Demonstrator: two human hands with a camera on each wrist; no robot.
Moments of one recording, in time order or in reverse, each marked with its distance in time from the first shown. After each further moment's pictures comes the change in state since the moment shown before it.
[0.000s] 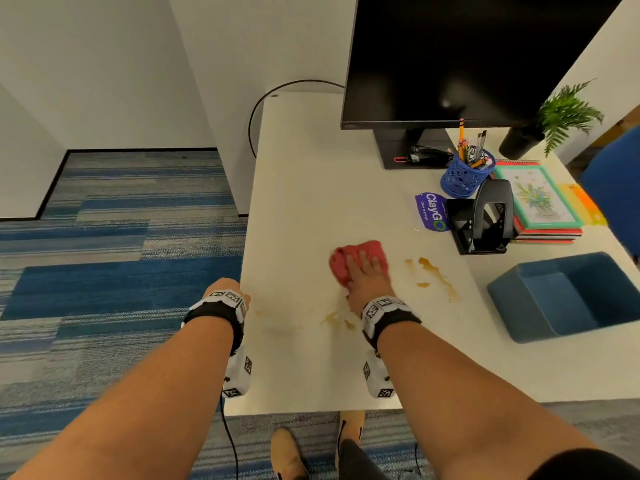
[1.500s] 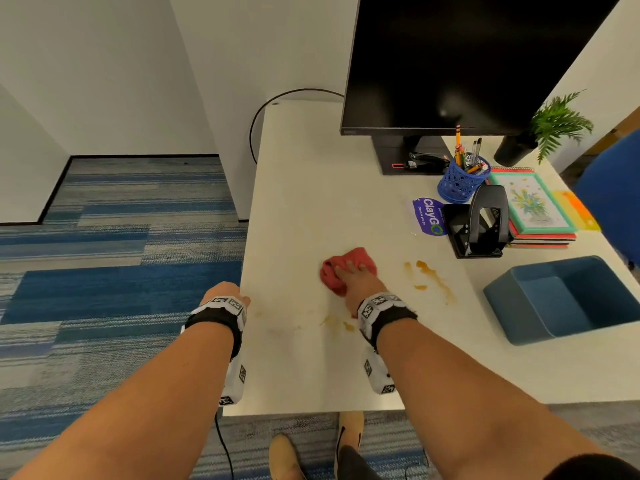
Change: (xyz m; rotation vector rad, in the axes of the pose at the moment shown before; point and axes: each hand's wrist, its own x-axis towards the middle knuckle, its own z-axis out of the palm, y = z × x) left_hand -0.006 -0.002 0.001 -0.029 0.017 0.002; right_hand -0.008 -0.018 -0.028 -0.117 -0.149 -0.077
